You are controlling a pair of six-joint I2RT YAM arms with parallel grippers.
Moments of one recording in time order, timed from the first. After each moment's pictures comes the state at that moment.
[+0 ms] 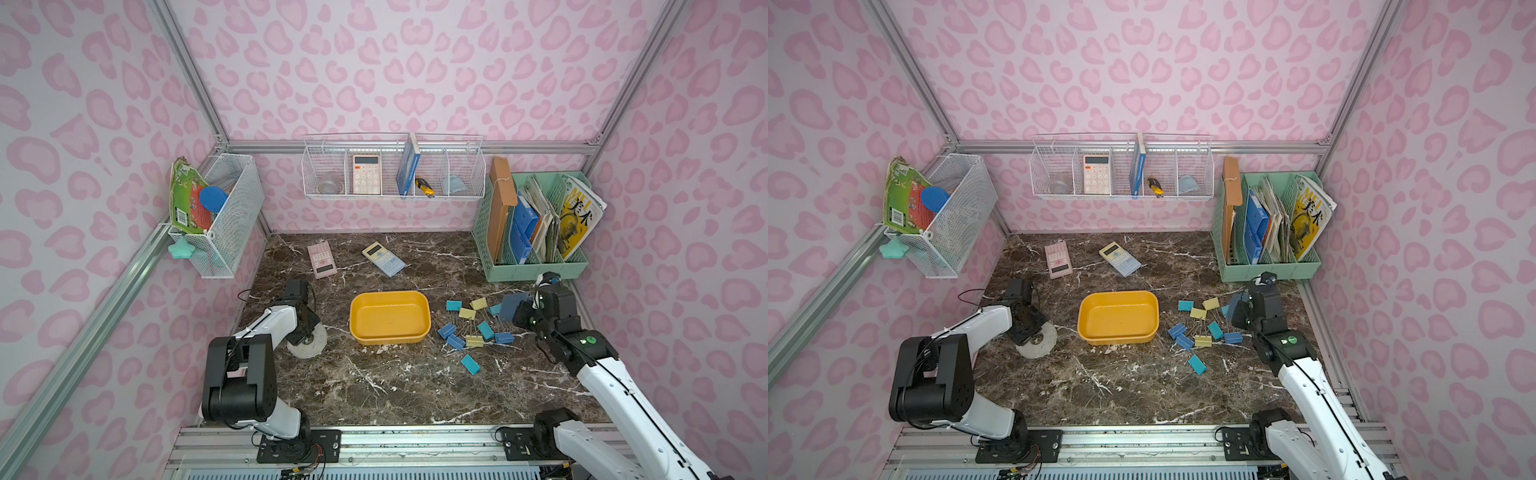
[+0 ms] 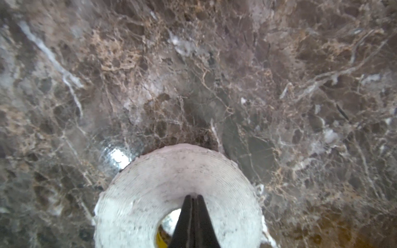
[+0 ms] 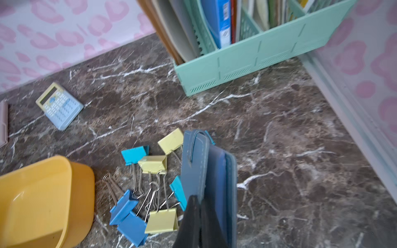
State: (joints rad) left arm 0.09 1.56 0.83 -0.51 -0.14 -0.76; right arm 0.18 0.89 0.76 -0.57 0.16 0.40
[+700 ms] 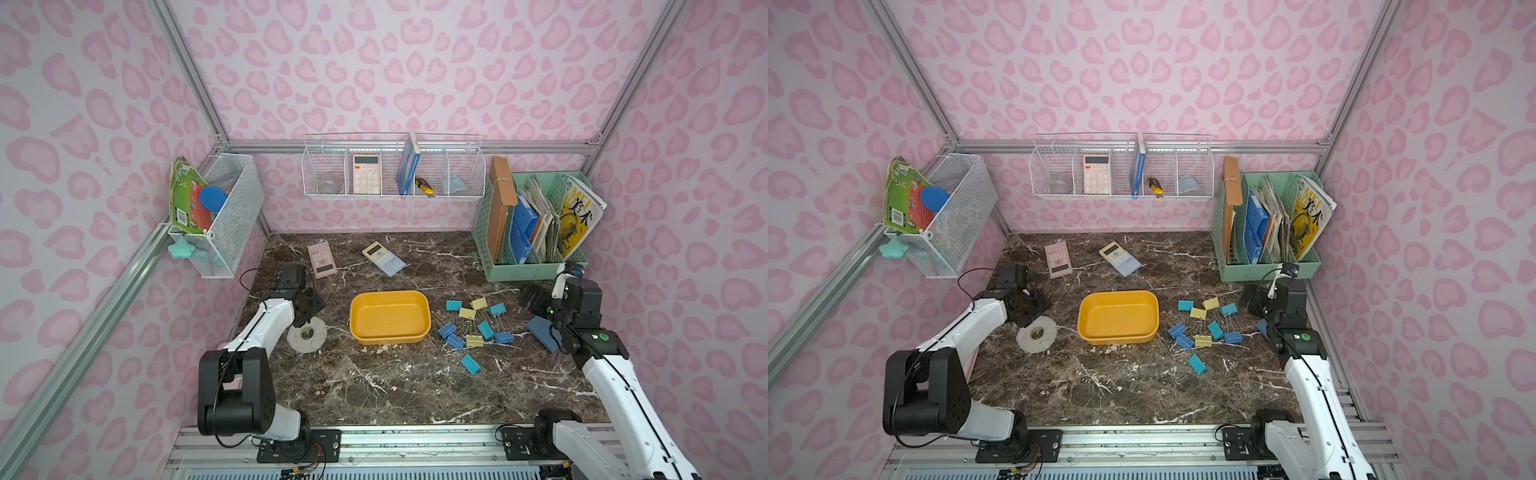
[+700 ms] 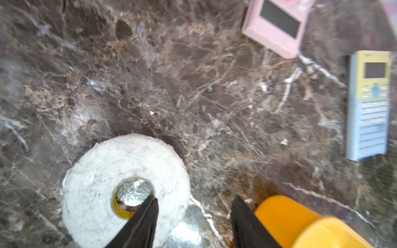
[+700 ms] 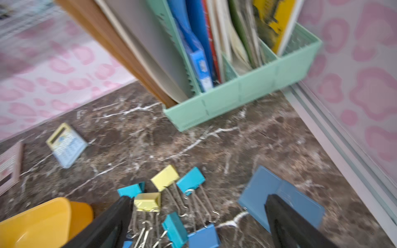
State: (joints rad) left arm 0.05 1.42 0.94 -0.55 0.00 -0.66; right arm 0.07 0.91 0.78 -0.40 0.03 0.33
